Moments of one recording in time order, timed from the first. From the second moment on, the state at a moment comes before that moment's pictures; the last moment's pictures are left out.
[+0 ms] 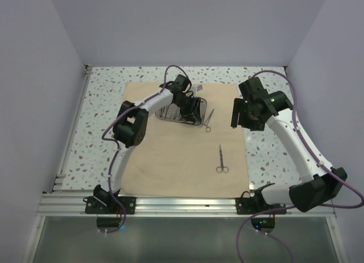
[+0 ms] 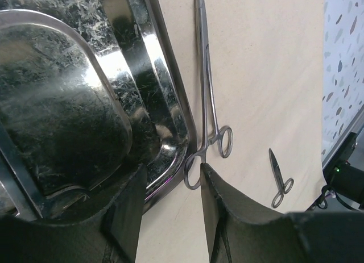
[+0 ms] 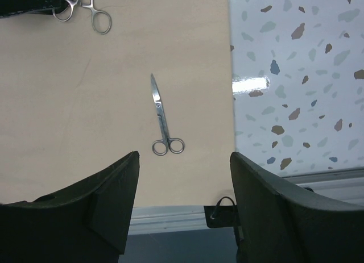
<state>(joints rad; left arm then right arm) -0.54 2.41 1.98 -0.67 0.59 -0.28 0.39 1.34 1.45 -1.26 0.22 0.52</state>
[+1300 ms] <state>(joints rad) -0.57 2.28 1.89 -0.62 0.50 -0.38 0.39 1.34 1.45 -1.29 0.24 0.54</state>
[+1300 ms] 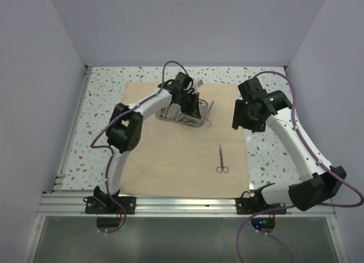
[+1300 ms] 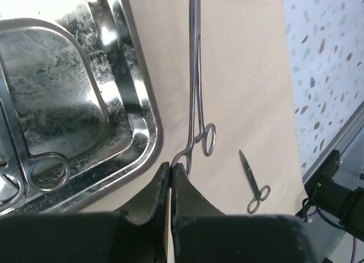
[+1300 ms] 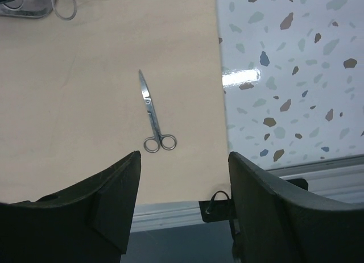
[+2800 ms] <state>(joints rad) -0.75 1.77 1.44 -0.39 0.07 -0.76 0.39 0.96 1.25 -1.34 0.16 0.58</state>
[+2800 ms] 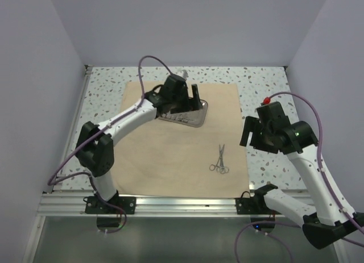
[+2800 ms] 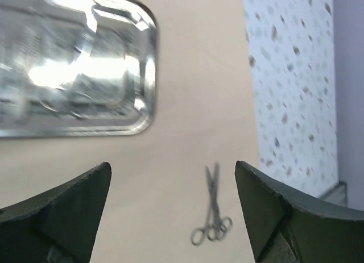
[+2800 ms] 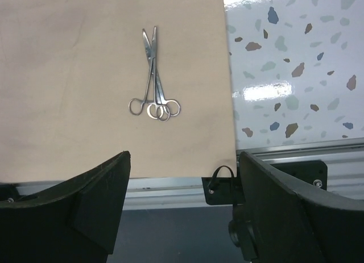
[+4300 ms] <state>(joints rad) -0.59 2.52 2.18 -0.43 -0.09 -0.27 0.39 1.20 1.34 -1.30 0.27 0.64</state>
